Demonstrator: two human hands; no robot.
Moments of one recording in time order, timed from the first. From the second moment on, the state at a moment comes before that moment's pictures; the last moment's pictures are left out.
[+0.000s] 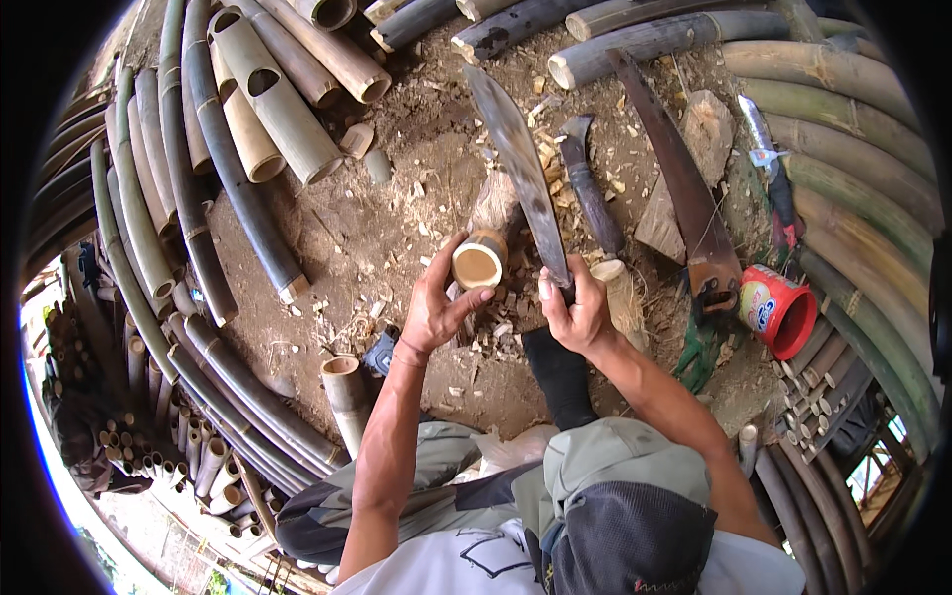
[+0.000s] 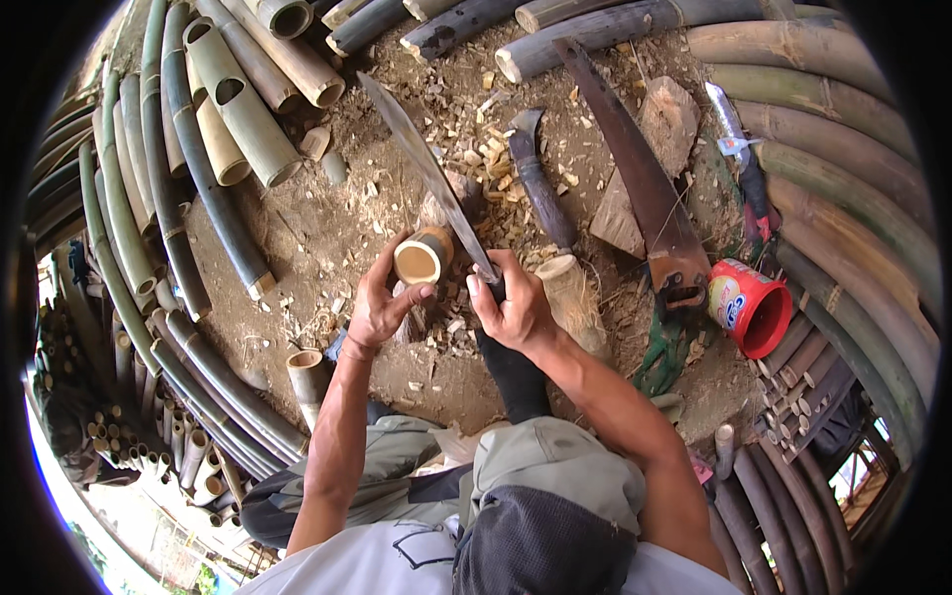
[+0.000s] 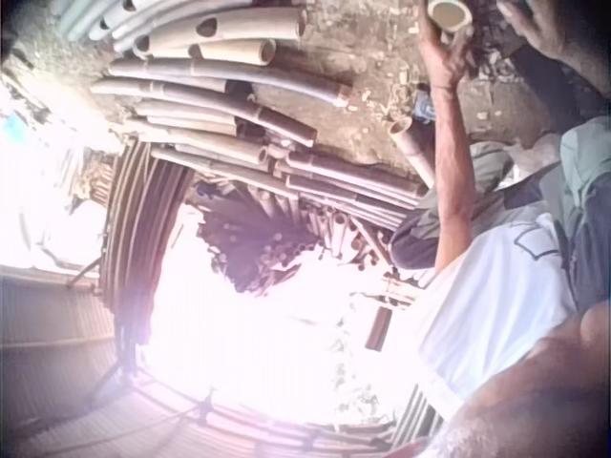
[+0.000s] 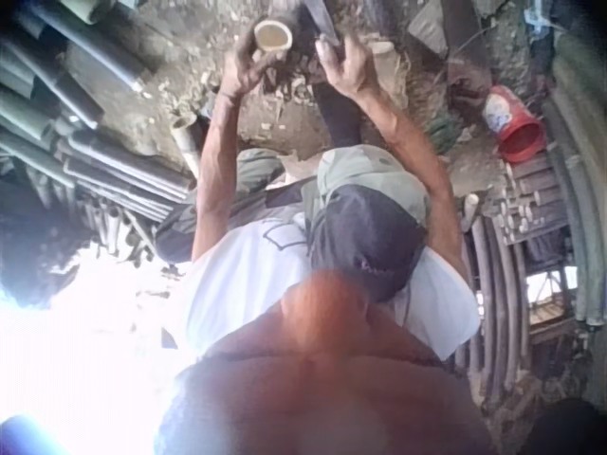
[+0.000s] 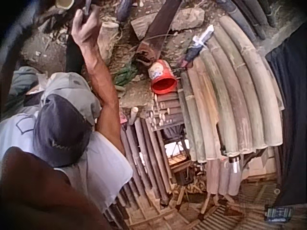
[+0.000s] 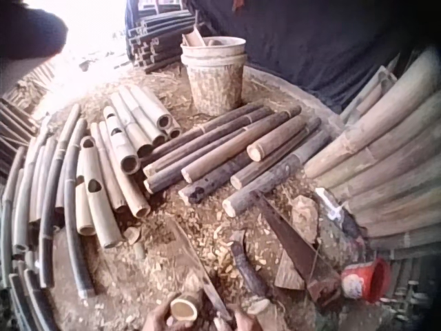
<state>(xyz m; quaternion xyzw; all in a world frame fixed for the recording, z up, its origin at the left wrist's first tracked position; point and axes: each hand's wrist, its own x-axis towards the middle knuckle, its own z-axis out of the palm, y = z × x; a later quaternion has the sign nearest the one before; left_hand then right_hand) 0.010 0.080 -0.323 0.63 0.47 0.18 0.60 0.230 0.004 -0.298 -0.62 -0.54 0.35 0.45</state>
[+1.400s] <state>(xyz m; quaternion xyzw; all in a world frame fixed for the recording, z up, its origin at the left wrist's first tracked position) -0.217 -0.076 -0.242 0.54 0.75 0.04 0.37 0.125 -0.002 -0.251 -0.28 -0.13 0.84 0.44</state>
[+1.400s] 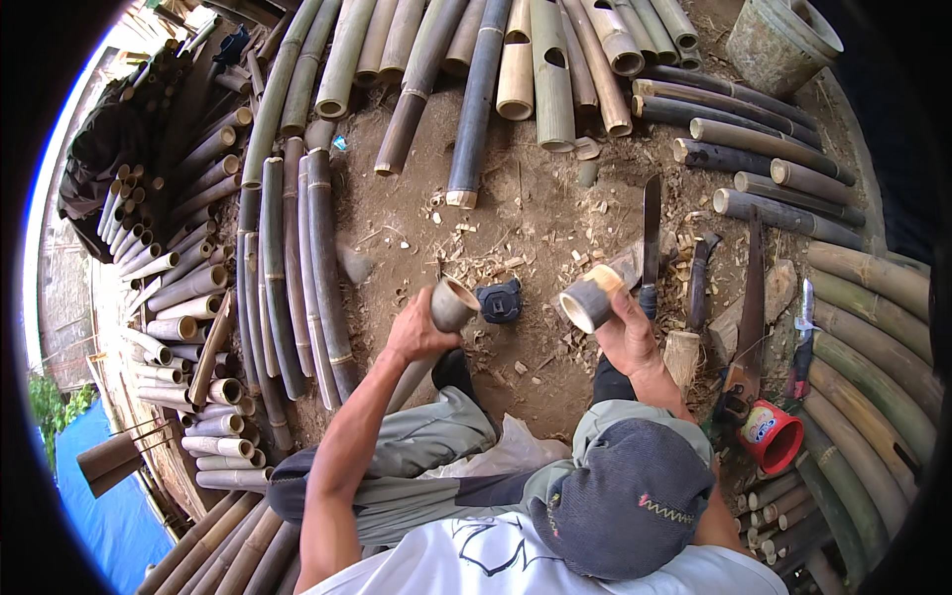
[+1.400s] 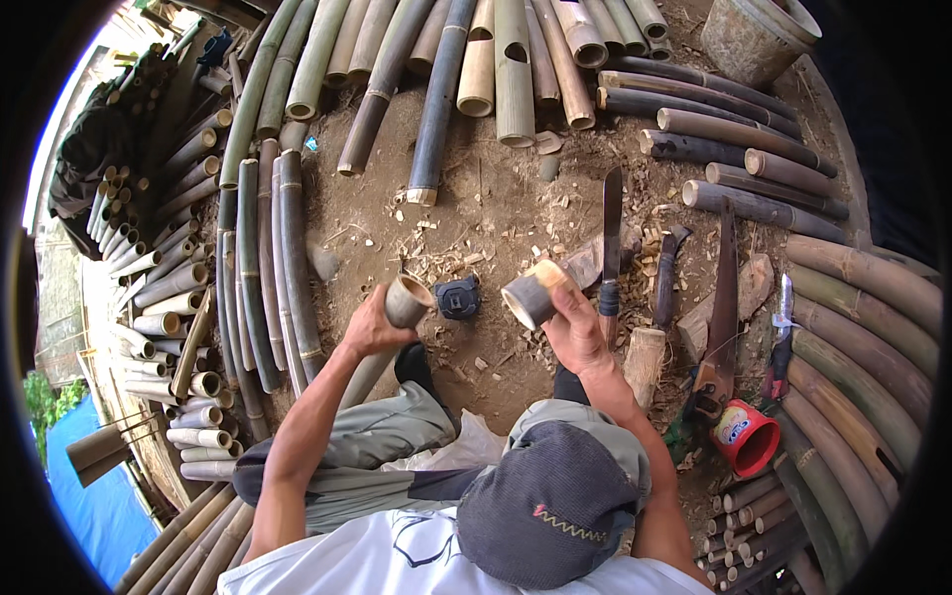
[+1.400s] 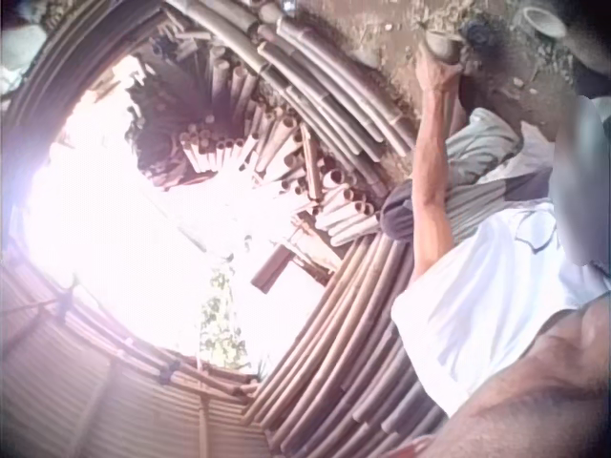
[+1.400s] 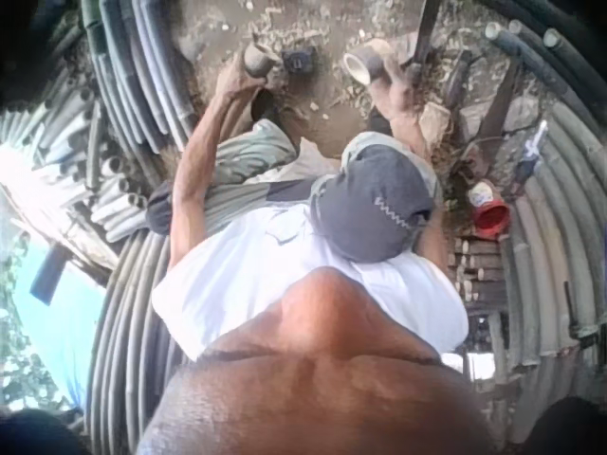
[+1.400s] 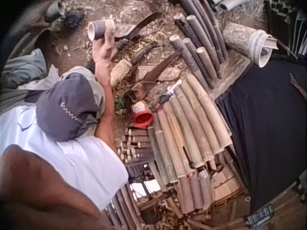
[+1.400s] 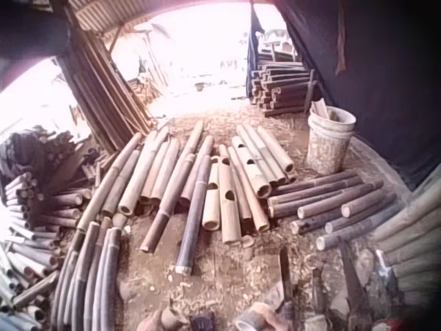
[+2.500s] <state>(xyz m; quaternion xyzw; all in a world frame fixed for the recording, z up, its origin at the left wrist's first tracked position) -0.188 -0.067 -0.176 0.45 0.35 0.09 0.81 0.083 0.011 -0.132 -0.08 -0.86 0.48 0.13</state>
